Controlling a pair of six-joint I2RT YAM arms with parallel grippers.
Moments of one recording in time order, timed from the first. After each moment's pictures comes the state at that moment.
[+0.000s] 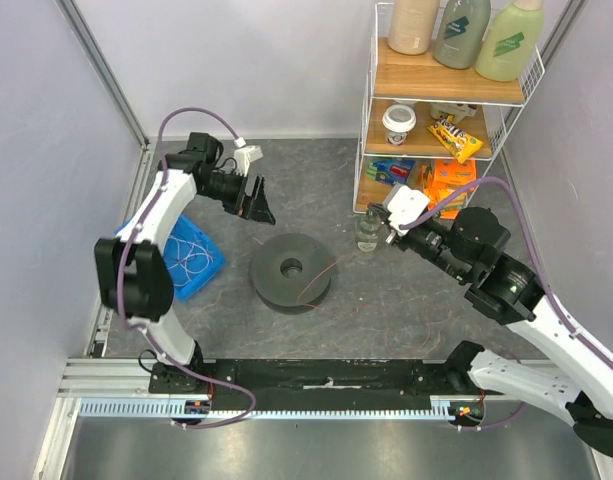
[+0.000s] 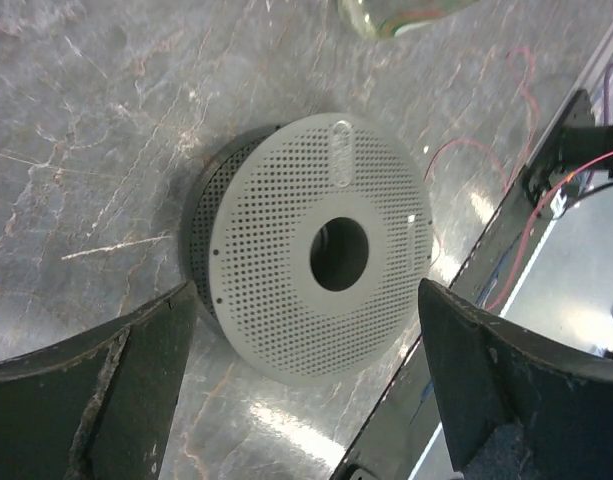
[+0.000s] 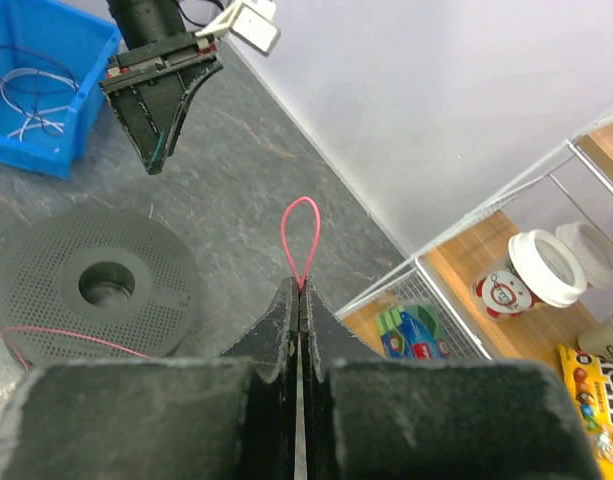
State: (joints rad) left arm -0.14 1.65 1.47 -0.90 0.81 0.23; right arm 0.80 0.86 1.09 -0.26 -0.01 -0.44
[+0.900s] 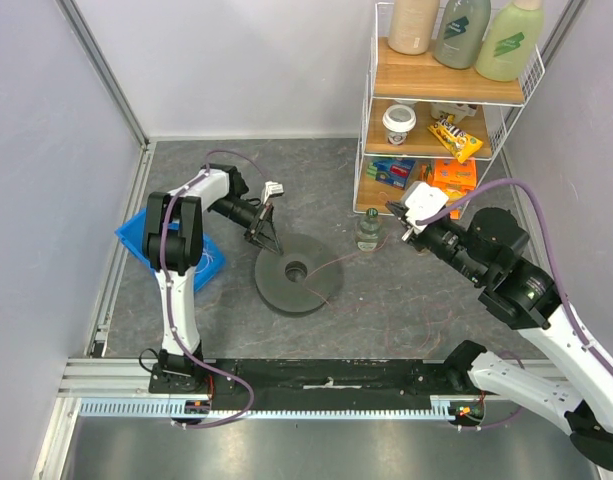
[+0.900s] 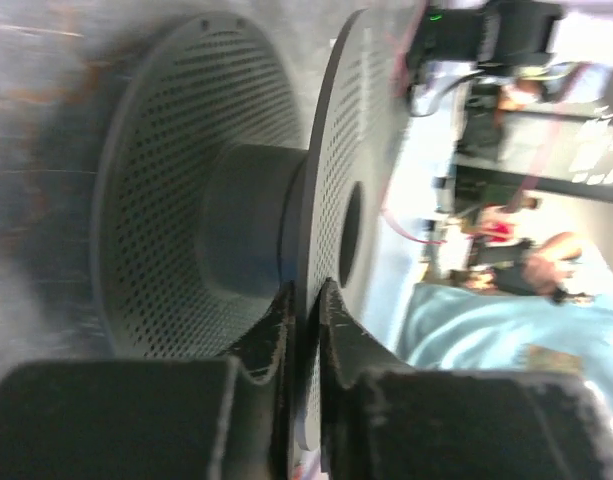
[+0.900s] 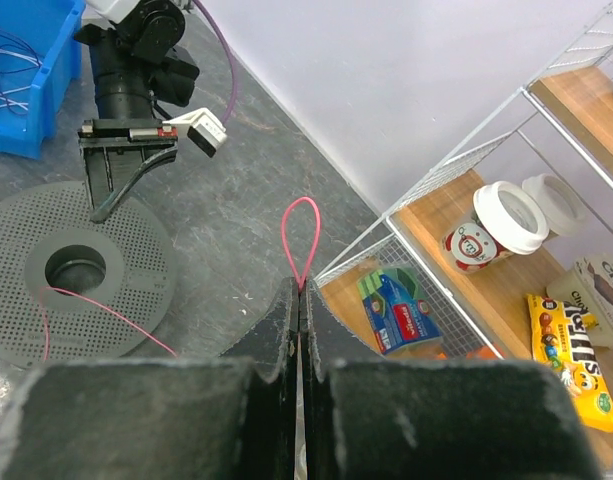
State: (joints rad) left arm -0.18 2.20 1.62 -1.30 1.05 0.61; right arm 0.71 0.80 1.12 -0.38 -0.02 -0.44
